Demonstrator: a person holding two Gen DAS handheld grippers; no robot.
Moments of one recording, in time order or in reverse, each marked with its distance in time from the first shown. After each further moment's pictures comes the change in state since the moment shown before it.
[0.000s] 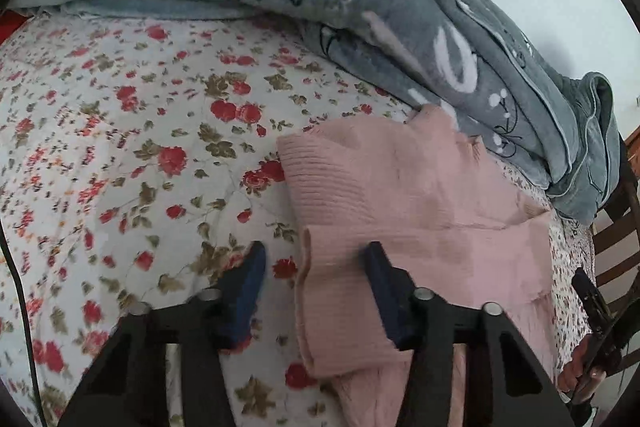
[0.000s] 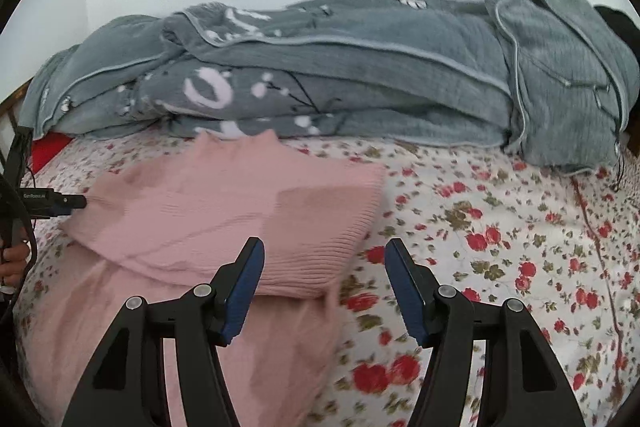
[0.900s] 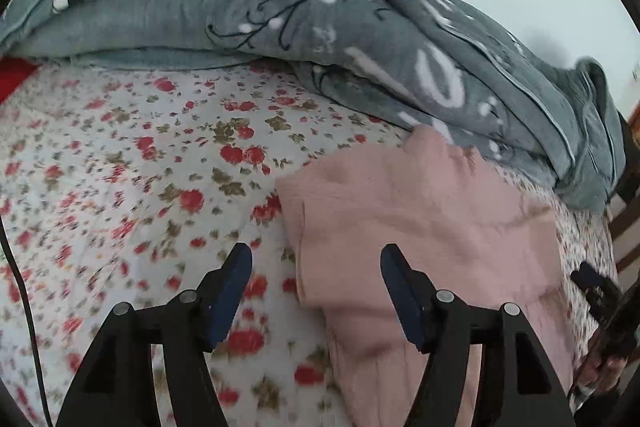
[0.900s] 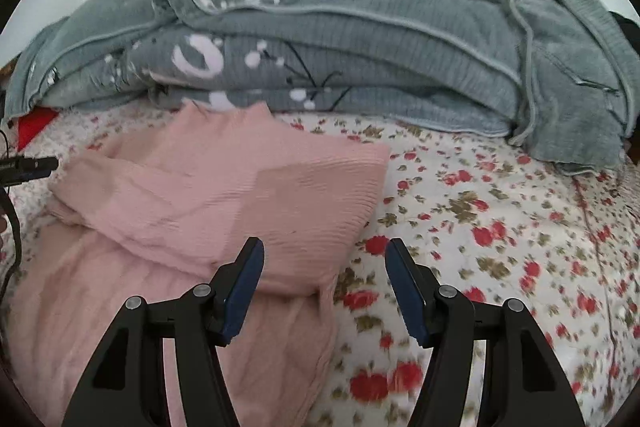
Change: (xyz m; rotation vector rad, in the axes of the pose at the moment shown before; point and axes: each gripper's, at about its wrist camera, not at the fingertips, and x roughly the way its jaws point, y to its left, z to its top) left arm -0.041 -0.023 0.002 0.100 -0.106 0.089; right arm 0.010 0.012 0.000 -0.044 0.064 -0.053
